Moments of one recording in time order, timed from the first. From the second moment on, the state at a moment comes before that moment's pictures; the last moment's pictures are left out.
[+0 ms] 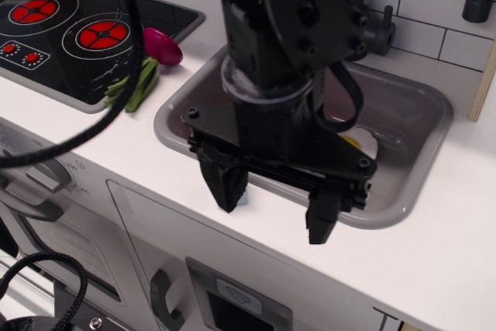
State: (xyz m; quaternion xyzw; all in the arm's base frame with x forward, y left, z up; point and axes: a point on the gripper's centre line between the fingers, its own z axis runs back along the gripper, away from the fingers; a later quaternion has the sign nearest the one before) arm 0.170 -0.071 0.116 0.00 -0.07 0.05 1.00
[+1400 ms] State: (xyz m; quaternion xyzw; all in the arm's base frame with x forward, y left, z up) arm 0.272 0.094 0.110 0.04 -0.14 0.13 0.98
